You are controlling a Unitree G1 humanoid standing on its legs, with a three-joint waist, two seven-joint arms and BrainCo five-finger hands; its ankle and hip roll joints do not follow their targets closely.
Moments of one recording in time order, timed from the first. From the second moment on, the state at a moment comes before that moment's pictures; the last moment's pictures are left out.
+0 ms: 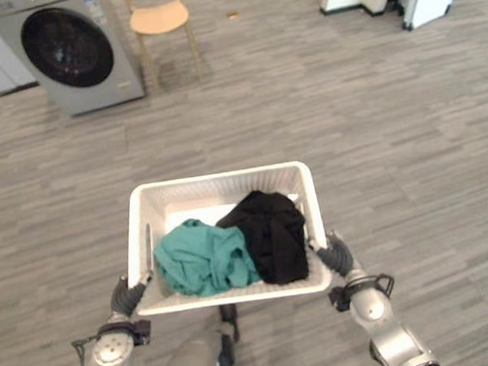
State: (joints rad) left arm 0.20 0.36 -0.24 0.24 -0.15 -0.02 0.23; right arm 0.18 -0.47 0.21 0.07 -0.10 -0.02 -0.16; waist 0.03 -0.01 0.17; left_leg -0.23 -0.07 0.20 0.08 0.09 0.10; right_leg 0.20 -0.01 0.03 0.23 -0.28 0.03
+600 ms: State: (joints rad) left arm 0.16 0.35 -0.25 0.27 -0.15 -0.02 0.24; right arm 0.20 -0.45 0.20 0.08 -0.10 -0.01 -0.17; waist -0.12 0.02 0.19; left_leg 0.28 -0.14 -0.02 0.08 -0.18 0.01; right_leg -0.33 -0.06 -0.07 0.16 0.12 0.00
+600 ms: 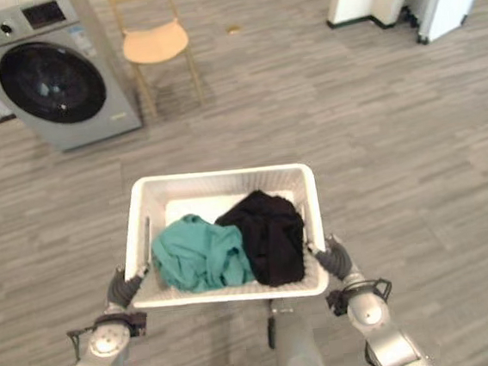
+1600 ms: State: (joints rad) left arm 0.09 0.39 -0.23 0.25 -0.15 -0.01 0.22; right arm 0.17 -0.43 0.17 0.05 -0.10 -0.02 -0.17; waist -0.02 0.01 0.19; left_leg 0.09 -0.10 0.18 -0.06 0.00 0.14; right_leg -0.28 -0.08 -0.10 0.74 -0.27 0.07
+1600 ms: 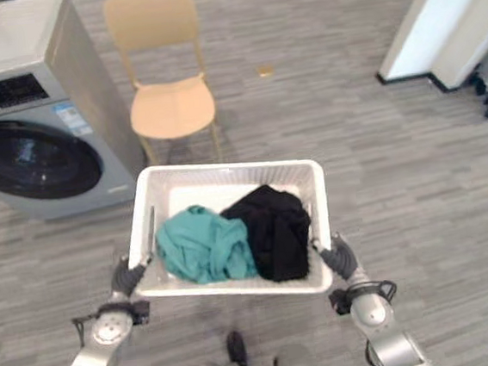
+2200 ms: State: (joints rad) left arm 0.13 0.33 -0.24 0.27 -0.15 0.00 0.21; right arm 0.14 -0.45 0.17 0.13 -0.10 -0.03 -0.15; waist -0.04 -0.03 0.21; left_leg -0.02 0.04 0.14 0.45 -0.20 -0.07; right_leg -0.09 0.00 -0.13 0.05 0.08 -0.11
